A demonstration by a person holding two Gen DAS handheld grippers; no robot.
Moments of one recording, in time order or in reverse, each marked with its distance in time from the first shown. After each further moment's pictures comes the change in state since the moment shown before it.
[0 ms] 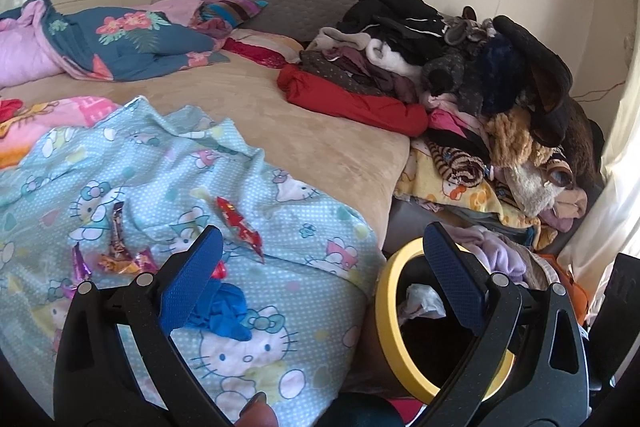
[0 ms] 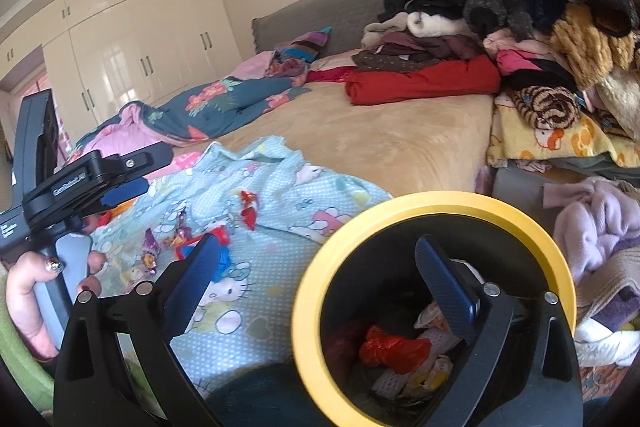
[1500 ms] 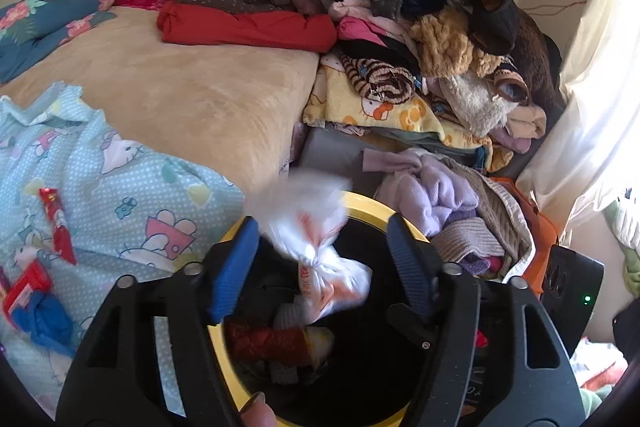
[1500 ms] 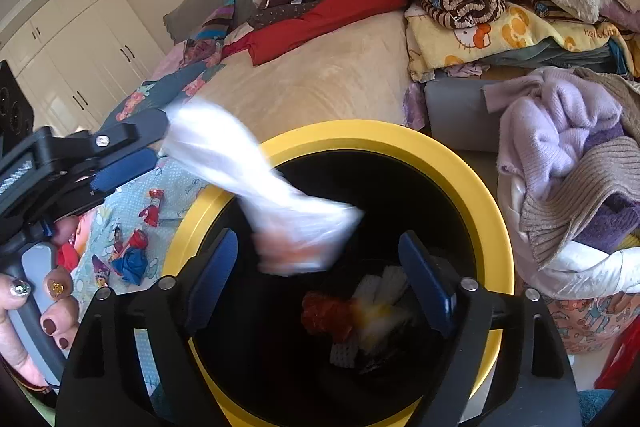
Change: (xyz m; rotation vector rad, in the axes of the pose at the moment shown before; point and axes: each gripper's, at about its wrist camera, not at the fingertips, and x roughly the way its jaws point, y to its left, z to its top) left arm 0.117 -0.140 -0.022 0.167 0.282 -0.216; right arm 0.014 -0.139 -0.031 0.323 0.146 -0.140
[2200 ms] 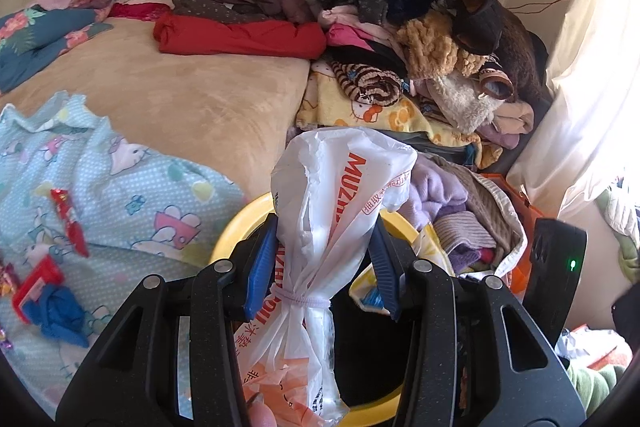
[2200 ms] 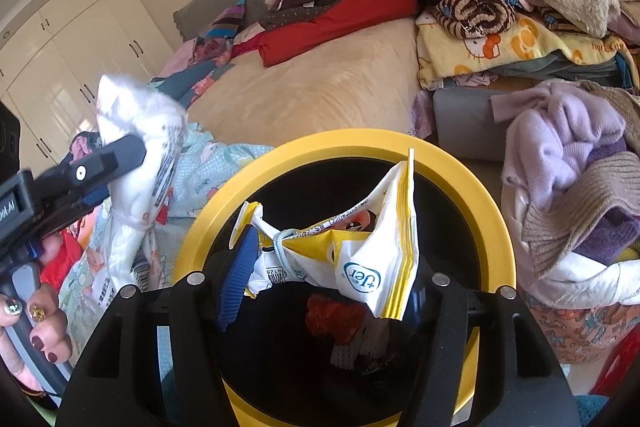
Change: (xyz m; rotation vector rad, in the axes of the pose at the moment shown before) left arm -0.024 -0.008 -0.011 0.038 -0.018 -0.023; right arm -0.005 0.007 0.002 -0.028 0.002 0.016
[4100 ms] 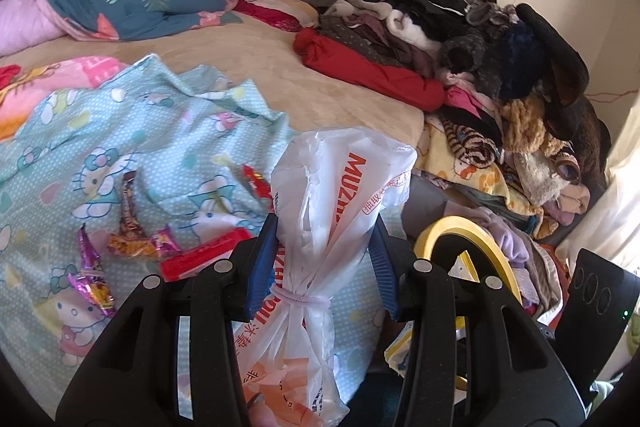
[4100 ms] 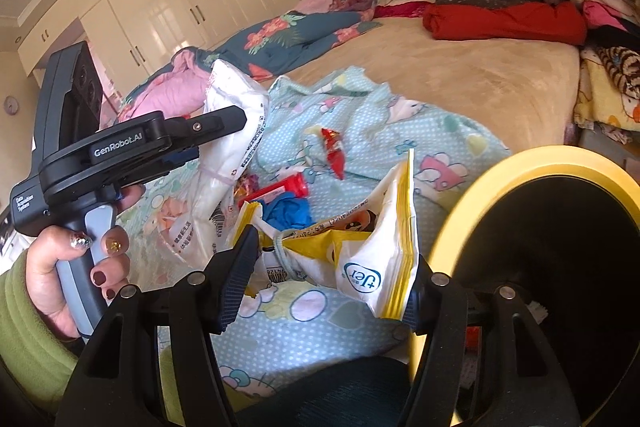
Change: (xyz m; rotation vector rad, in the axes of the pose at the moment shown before) left arm -0.110 0.157 -0.029 -0.257 -0.129 0.214; right arm 0.043 0.180 -0.026 -0.321 0.104 0.309
